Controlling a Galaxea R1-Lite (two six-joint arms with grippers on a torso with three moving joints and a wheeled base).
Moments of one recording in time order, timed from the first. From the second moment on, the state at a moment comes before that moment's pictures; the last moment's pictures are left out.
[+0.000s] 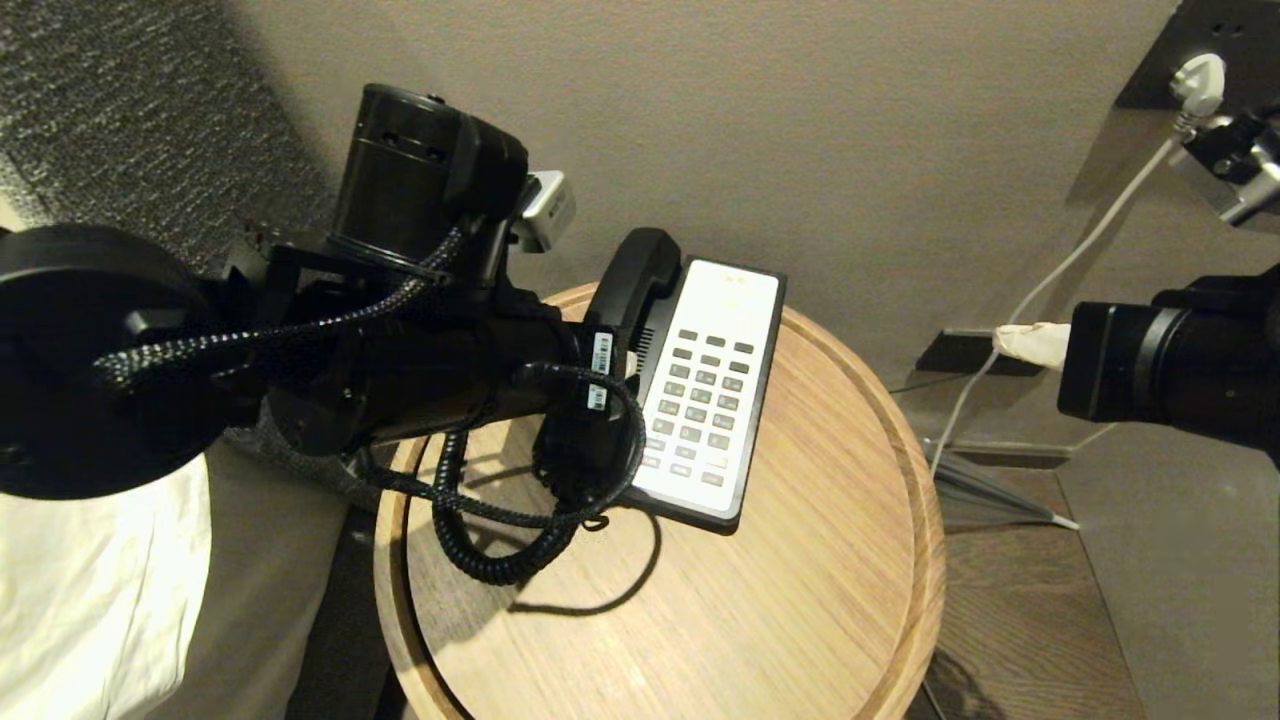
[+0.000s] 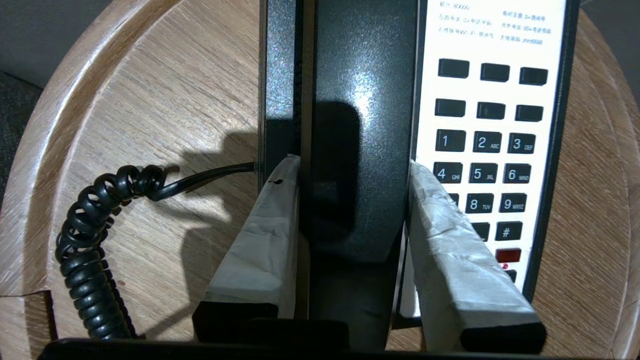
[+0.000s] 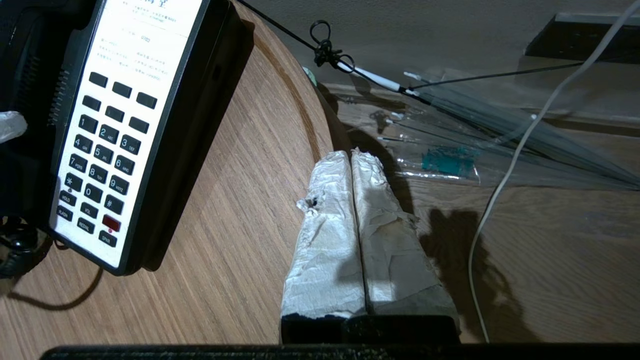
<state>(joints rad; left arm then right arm) -0.78 1.64 -1.32 0.14 0.26 -0.25 0.64 1.28 -1.01 0.09 -0.37 0.28</state>
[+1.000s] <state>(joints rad) -0.77 1.65 -1.28 0.14 0.28 -0.20 0.64 1.27 -0.99 0.09 -0.37 0.28</state>
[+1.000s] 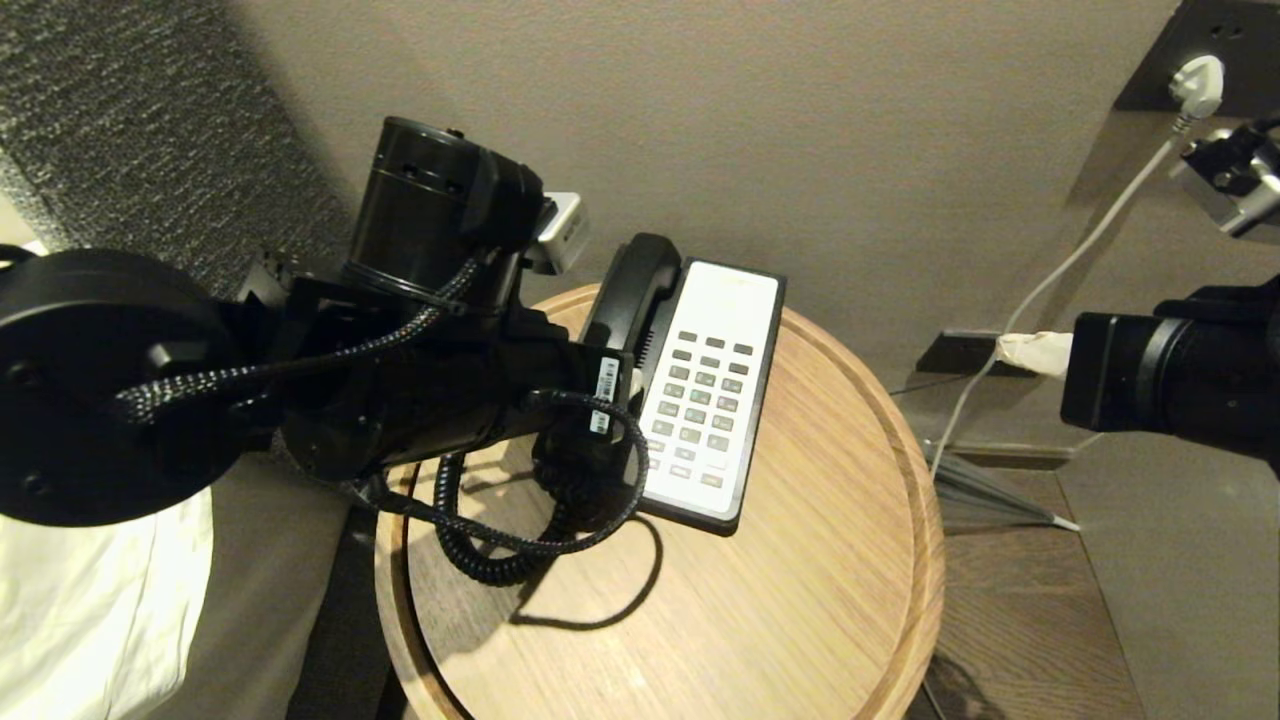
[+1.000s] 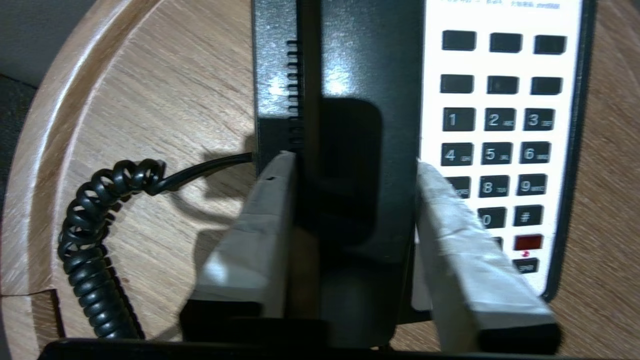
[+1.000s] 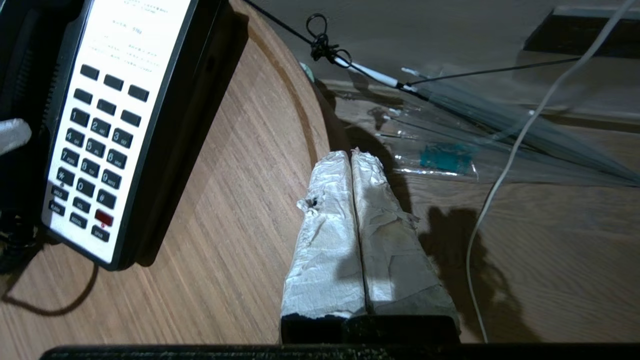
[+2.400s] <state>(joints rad) -0.77 1.08 -1.01 0.14 0.26 -0.29 0.83 1.43 -1.12 0.08 -0.37 0.30</state>
